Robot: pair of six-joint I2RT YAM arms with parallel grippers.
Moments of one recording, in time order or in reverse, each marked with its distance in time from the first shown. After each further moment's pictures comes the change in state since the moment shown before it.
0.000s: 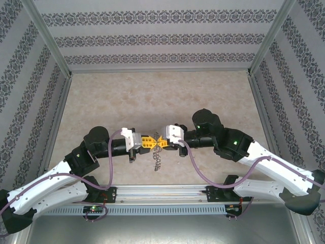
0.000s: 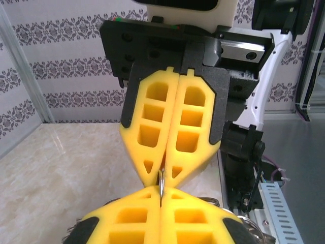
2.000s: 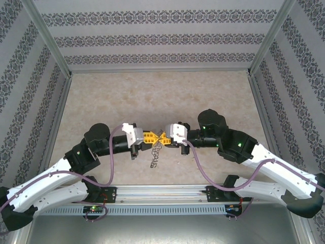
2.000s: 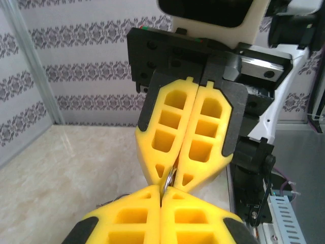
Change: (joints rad) left arm -0.014 0.061 0.097 -0.058 -0.080 -0.010; right arm -0.020 -0.040 -0.019 0.042 0.040 -0.006
